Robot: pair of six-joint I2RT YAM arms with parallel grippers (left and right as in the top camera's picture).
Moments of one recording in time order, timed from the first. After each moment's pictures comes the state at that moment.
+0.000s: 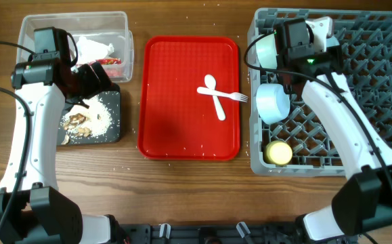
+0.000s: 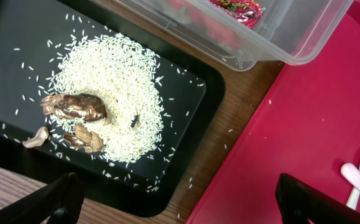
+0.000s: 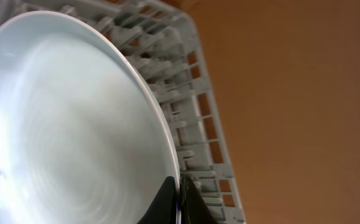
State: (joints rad) left arm 0.13 1.59 1.41 -1.04 0.02 -0.41; right arm 0.23 1.67 1.40 -0.80 1.04 -0.01
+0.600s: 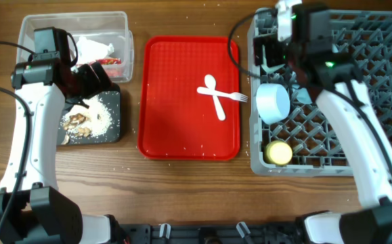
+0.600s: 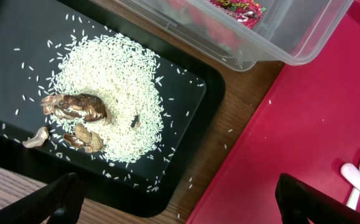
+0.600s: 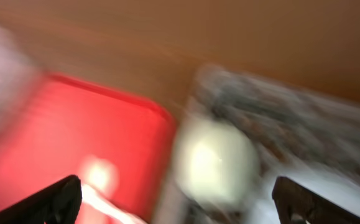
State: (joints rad) left arm 0.13 1.59 1.41 -1.04 0.02 -0.41; right arm 0.22 1.54 1.48 -0.57 -0.10 -0.06
